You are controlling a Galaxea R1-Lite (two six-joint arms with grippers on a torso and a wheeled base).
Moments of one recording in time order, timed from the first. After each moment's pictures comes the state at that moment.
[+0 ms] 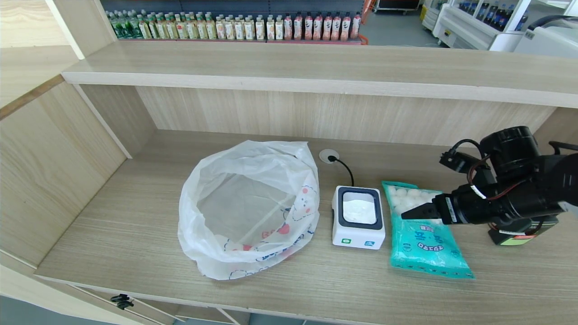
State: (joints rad) left arm -0.12 0.10 0.00 0.00 -0.06 -0.01; right arm 0.10 1.74 -1.05 0.16 0.34 -0.01
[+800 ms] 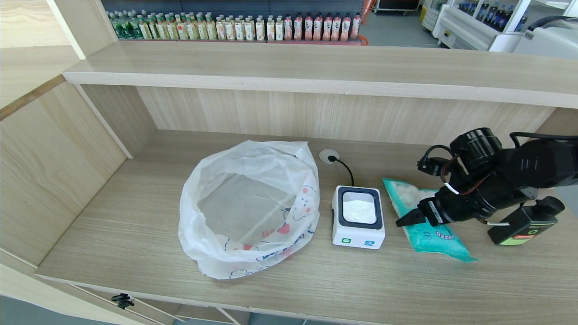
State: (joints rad) left arm -0.12 0.10 0.00 0.00 -0.06 -0.01; right arm 0.13 1.88 -1.22 0.35 0.21 -0.14
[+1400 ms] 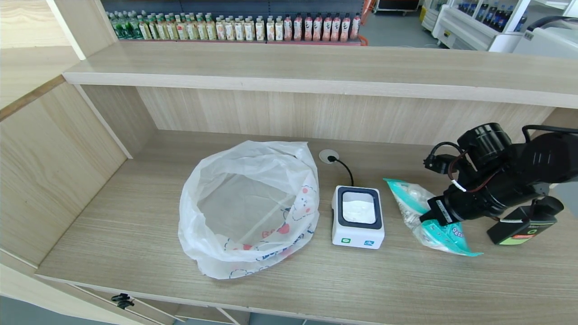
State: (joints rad) left arm -0.12 0.10 0.00 0.00 -0.06 -0.01; right arm 0.13 1.85 -1.23 0.41 0.13 -0.17
